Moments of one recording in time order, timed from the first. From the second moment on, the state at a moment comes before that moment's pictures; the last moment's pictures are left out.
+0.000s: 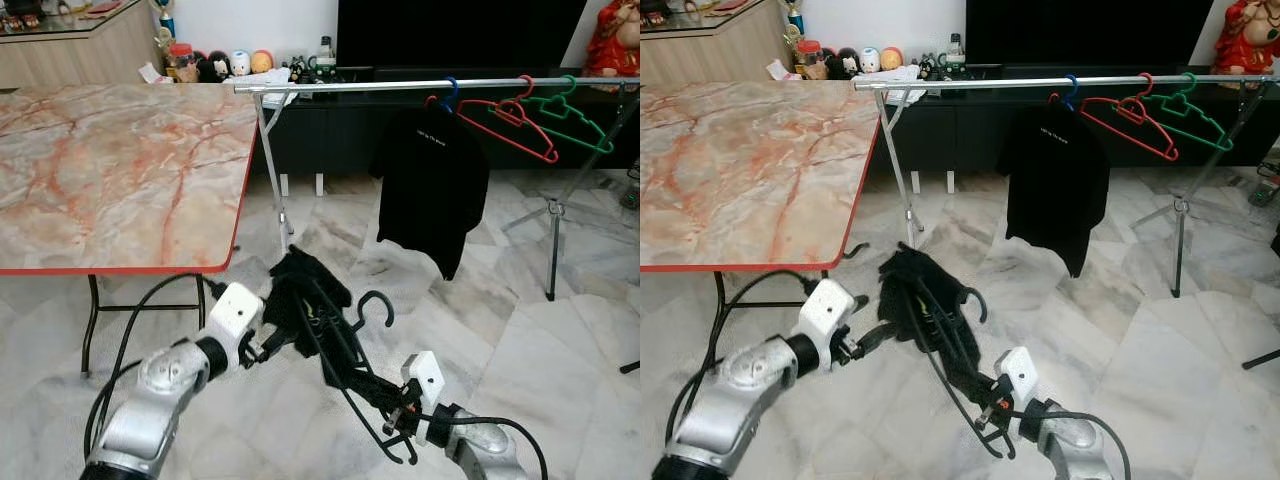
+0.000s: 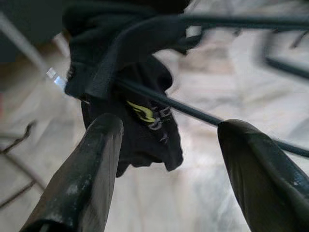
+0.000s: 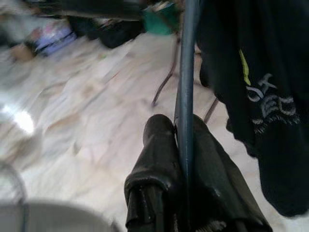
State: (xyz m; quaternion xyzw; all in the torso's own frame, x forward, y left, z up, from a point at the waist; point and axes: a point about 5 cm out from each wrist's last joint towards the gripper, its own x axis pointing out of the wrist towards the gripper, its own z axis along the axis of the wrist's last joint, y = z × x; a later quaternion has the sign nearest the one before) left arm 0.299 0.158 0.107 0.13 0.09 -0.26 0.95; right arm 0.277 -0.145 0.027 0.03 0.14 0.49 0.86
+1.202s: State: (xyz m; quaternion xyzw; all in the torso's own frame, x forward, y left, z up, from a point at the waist) left arm 0.285 0.220 0.016 0.08 0.23 -0.01 0.97; right arm 0.259 -0.130 0.034 -0.02 0.19 0.64 0.75
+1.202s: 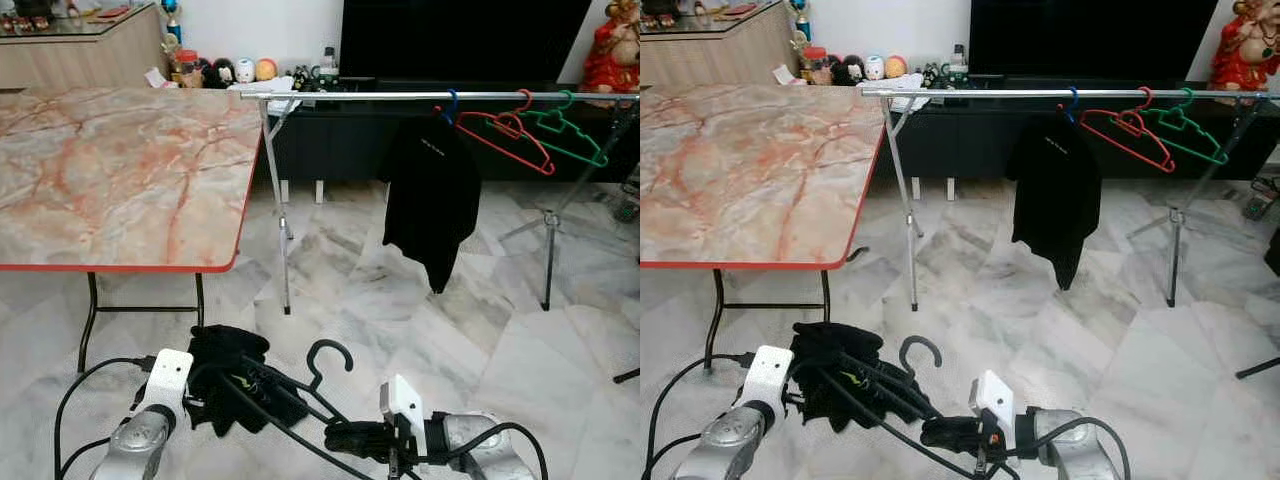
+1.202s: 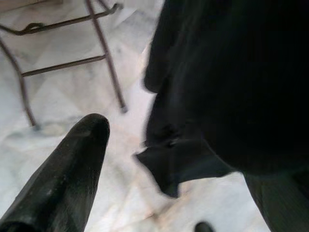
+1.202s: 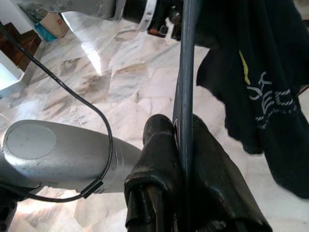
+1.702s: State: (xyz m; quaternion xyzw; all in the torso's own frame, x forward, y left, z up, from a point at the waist) left arm 0.292 0.205 0.019 0.03 0.20 -0.07 0.98; right arm 0.266 -0.138 0.041 -0.03 0.20 0.63 0.75
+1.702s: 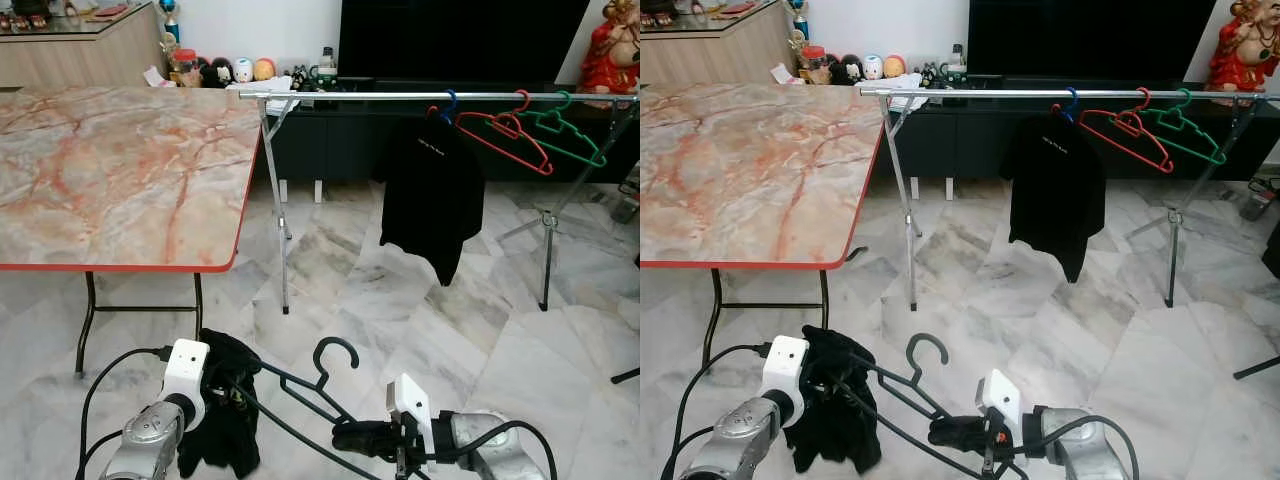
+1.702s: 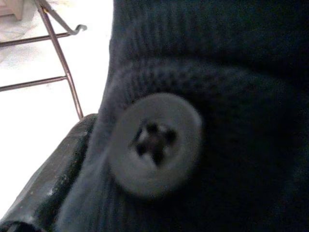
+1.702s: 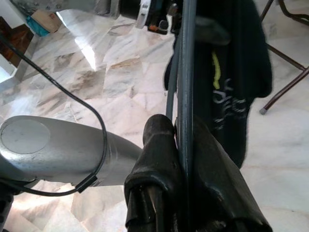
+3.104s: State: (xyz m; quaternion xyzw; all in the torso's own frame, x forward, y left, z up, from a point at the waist) left arm 0.301 0.206 0.022 0.03 0.17 -0.03 0.98; right arm 0.278 -0.140 0.049 -0.04 0.19 0.60 0.77
